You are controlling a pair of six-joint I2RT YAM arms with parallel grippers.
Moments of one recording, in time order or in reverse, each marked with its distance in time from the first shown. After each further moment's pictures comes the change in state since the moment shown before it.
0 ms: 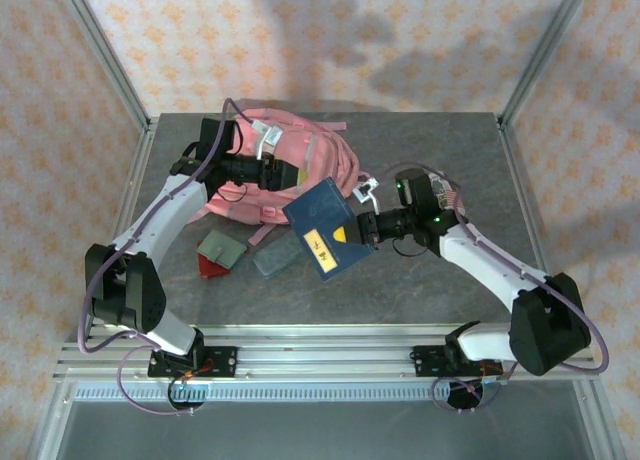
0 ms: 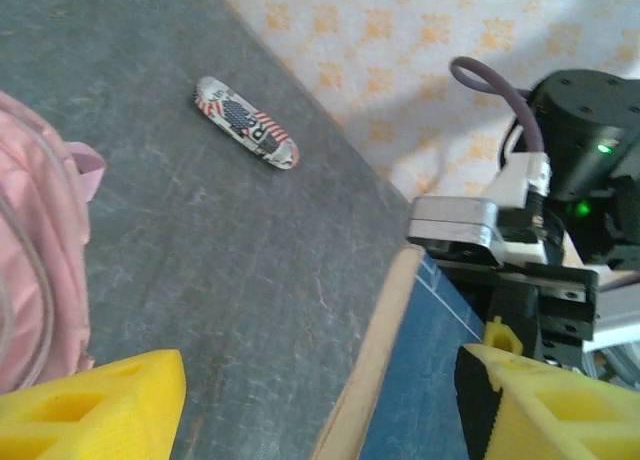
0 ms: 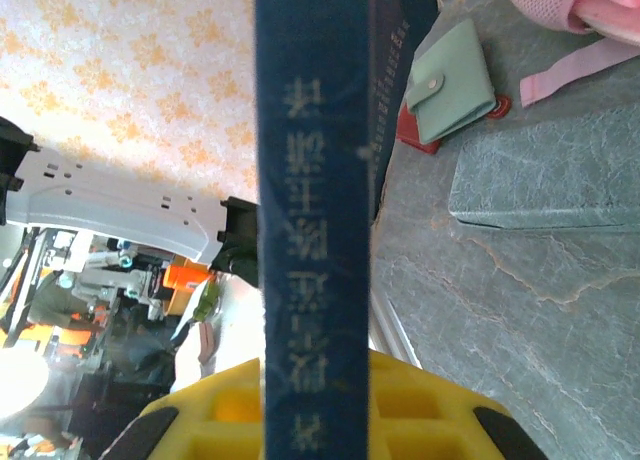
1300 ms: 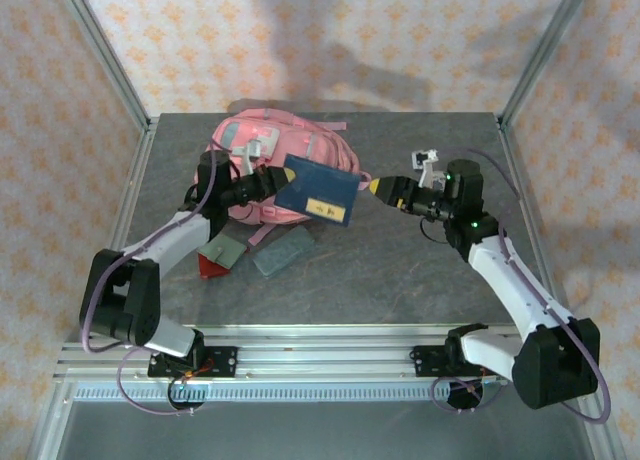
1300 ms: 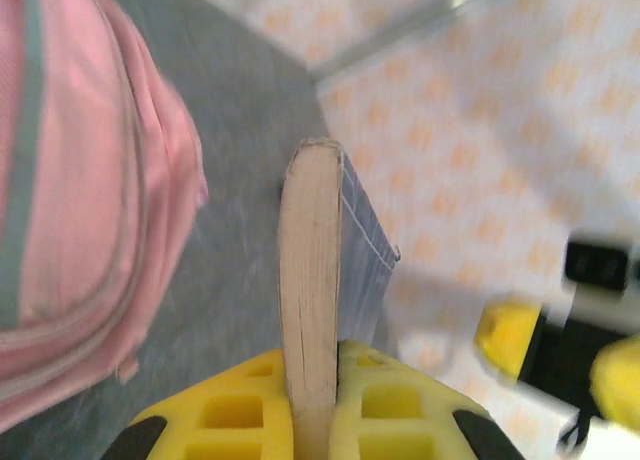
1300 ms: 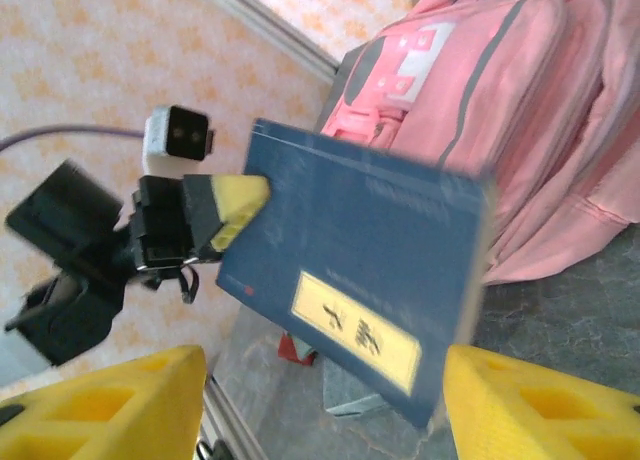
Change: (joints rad) left arm -0.006 -0.100 -0.468 0.784 -0.367 -0.768; right arm -0.240 -0.202 -0.071 0.201 0.356 0.273
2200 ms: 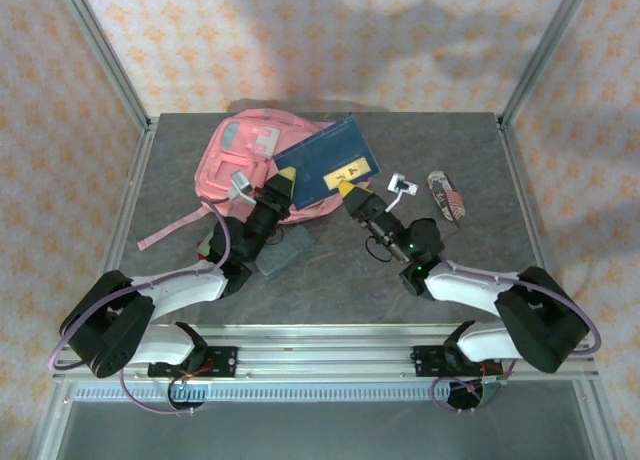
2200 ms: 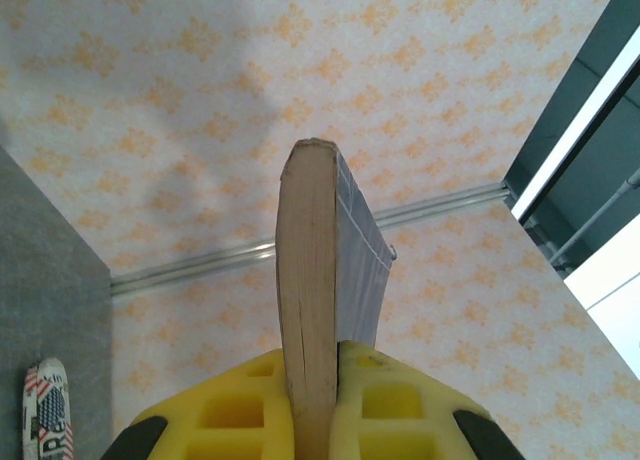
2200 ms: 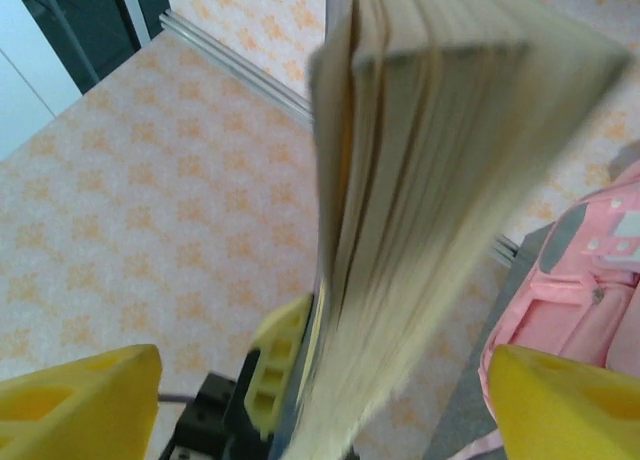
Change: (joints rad) left arm -0.433 -0.130 -0.335 0.750 -0.842 -0.486; right arm 0.467 0.216 -0.319 1.215 0.622 0.354
